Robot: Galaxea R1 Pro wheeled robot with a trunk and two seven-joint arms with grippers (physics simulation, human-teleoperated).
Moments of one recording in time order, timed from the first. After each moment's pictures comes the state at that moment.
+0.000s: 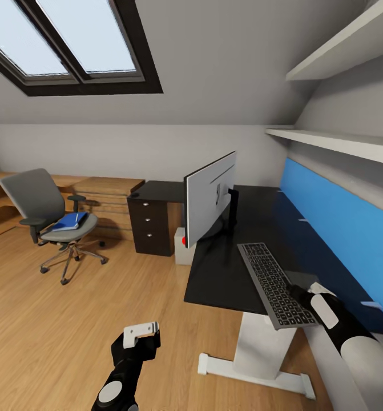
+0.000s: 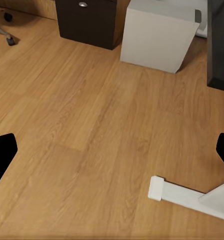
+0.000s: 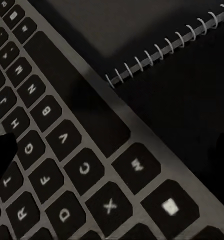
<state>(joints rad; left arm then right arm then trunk) -0.01 -0.07 -0.35 -1.60 0.22 0.39 0.51 -0.75 -0.26 -0.08 -0.53 -0.68 0.37 -0.20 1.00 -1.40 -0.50</state>
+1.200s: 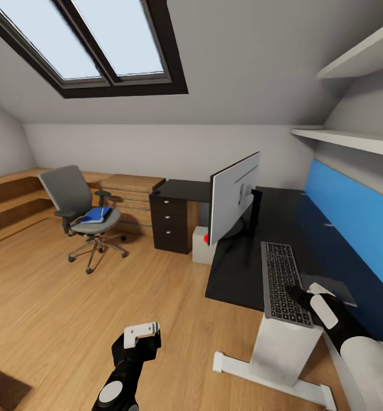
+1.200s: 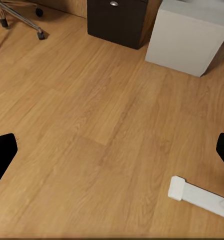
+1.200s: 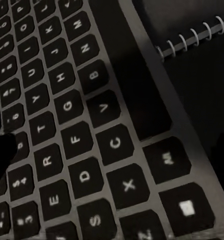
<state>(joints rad) -0.01 -0.07 -0.35 -1.60 0.22 0.39 0.51 -0.75 -0.26 -0.07 -0.53 -0.68 0.37 -0.19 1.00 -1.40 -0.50</state>
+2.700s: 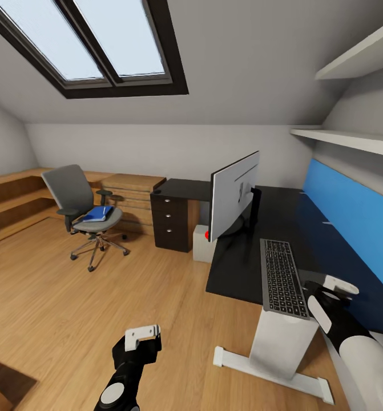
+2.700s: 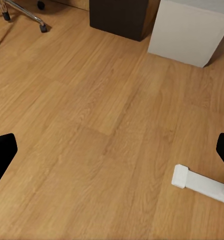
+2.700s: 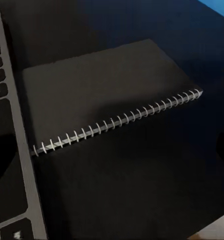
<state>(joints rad) -0.01 -0.07 -0.35 -1.57 0.21 0.39 0.51 -0.75 -0.25 -0.04 -0.55 -0.38 0.12 -0.45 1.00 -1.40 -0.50</state>
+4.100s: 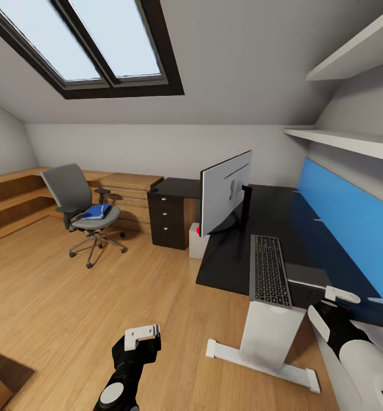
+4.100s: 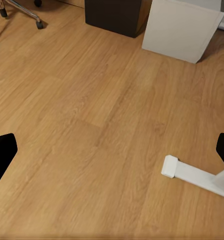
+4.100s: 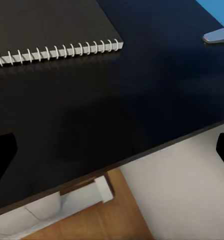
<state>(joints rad) -0.01 -0.07 -0.35 -1.57 0.22 0.39 0.50 -0.75 -0.25 -0.04 -0.44 -0.28 0.16 -0.48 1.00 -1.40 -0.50</state>
